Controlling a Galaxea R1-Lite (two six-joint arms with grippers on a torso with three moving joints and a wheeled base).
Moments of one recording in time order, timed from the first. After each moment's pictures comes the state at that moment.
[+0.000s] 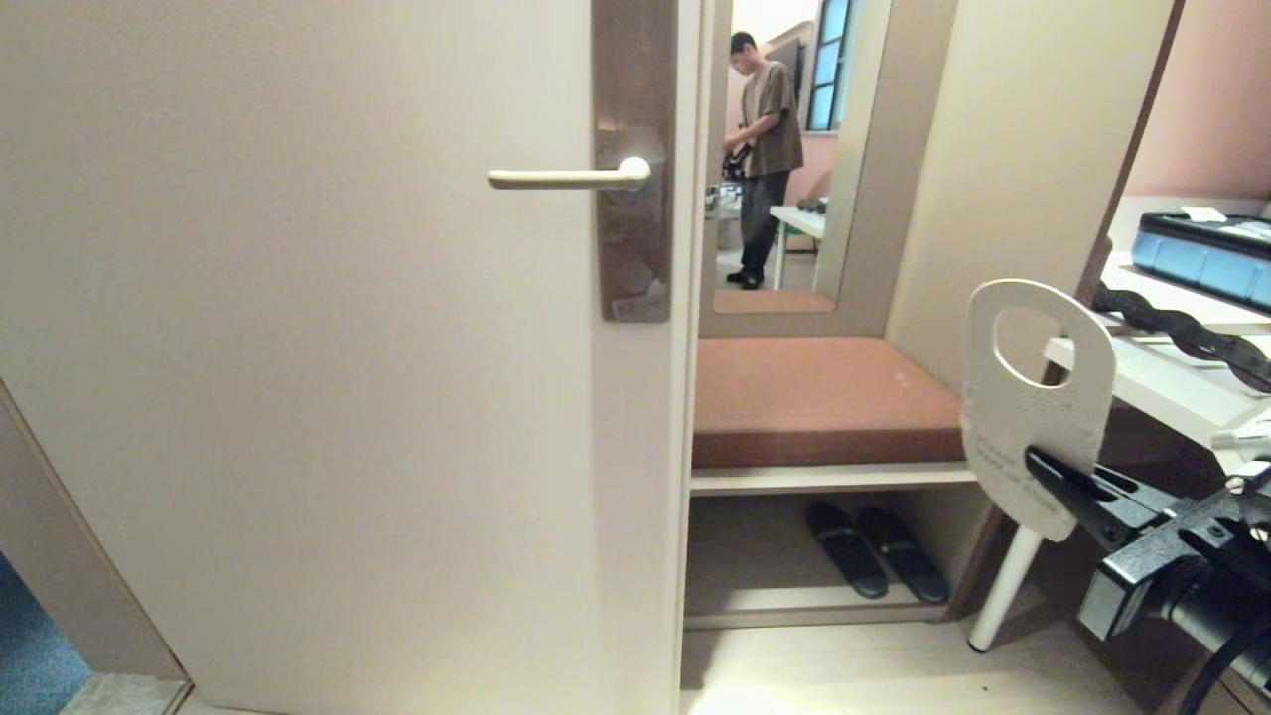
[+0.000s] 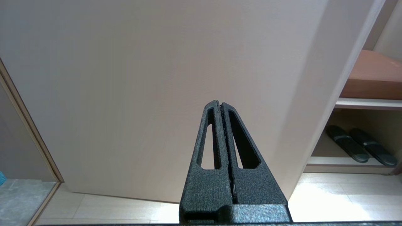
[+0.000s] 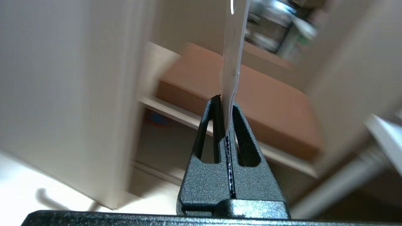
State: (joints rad) left arm 0.00 0.00 0.00 -0.01 0.03 -0.08; right arm 0.56 1.16 -0.26 -0.82 -0.34 -0.24
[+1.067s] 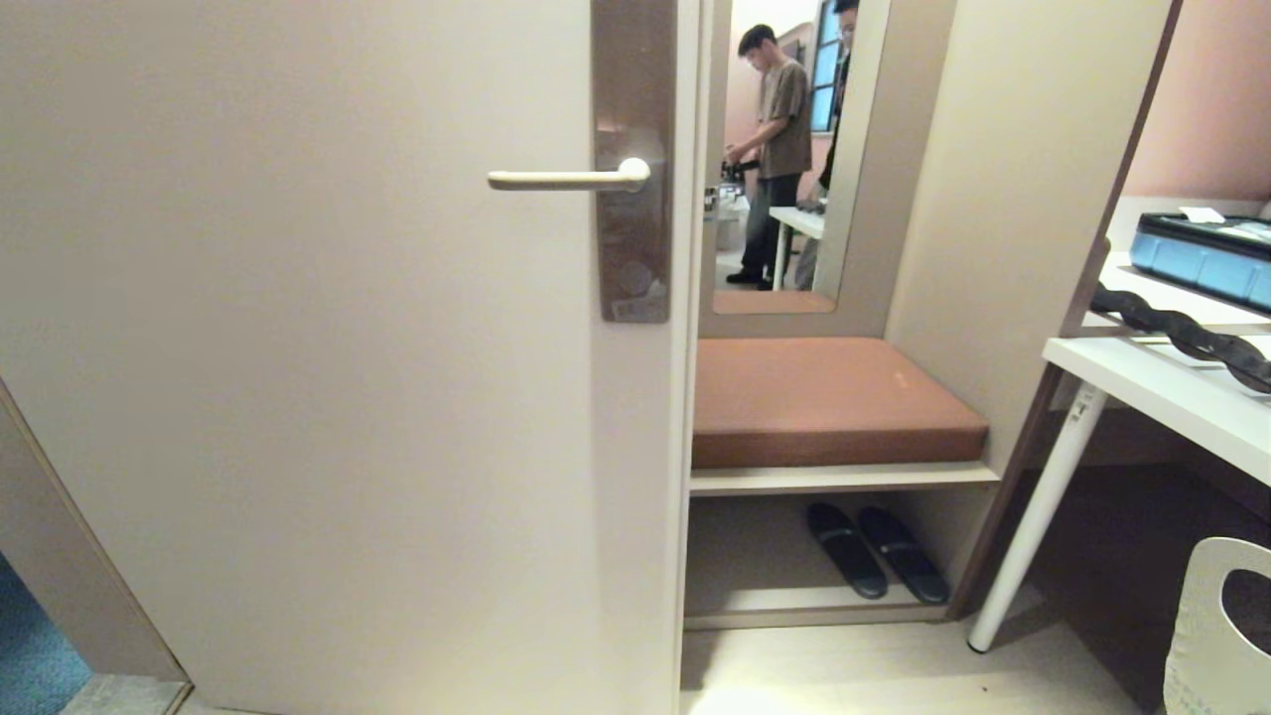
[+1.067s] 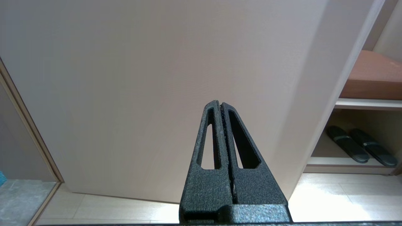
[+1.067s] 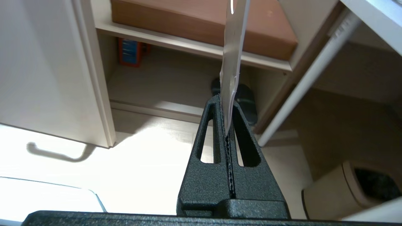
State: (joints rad) left arm 0.00 0.00 0.00 -0.01 0.03 -0.08; right arm -0.06 0.36 0.00 -0.12 0.07 -0.18
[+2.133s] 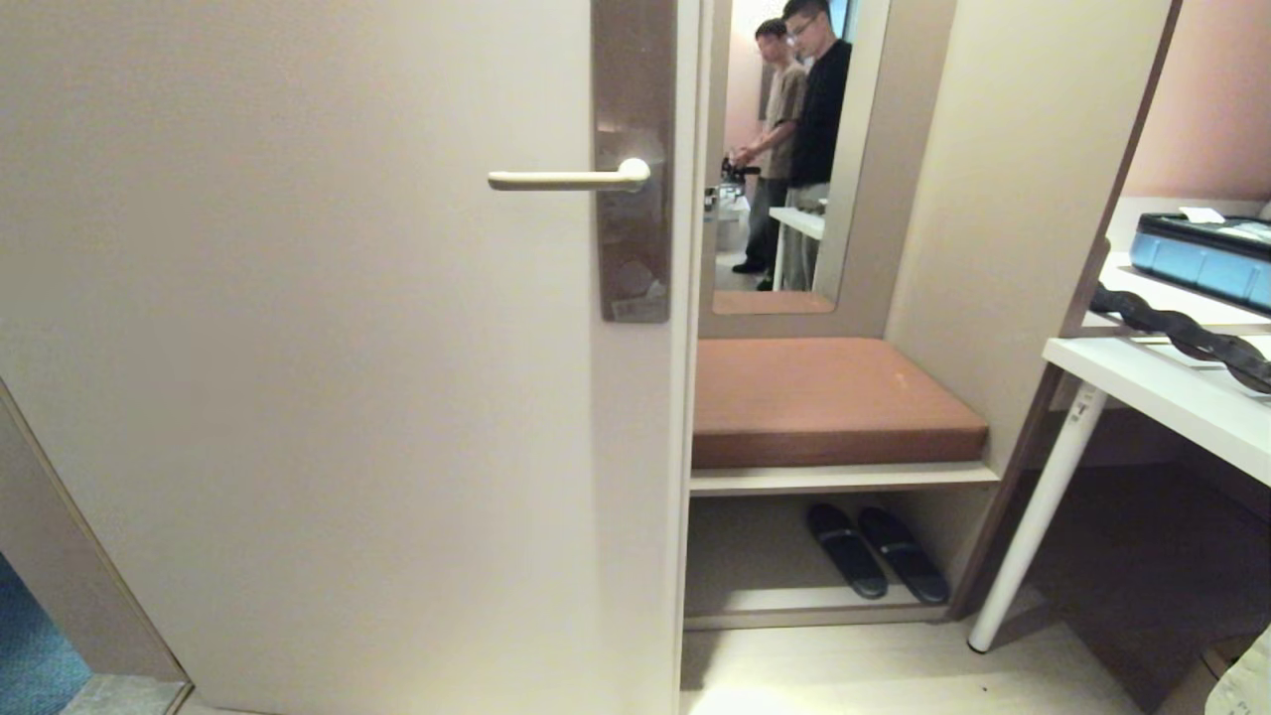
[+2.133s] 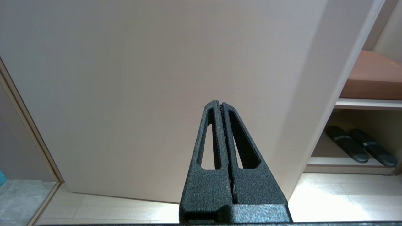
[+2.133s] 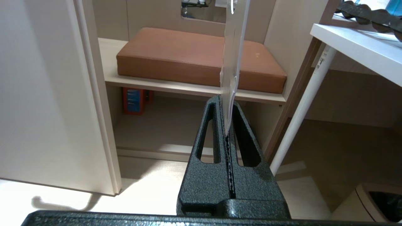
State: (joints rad) left arm 0.00 0.00 0.00 -0.01 0.03 -0.08; right arm 0.00 0.00 0.00 0.01 0.01 -0.08
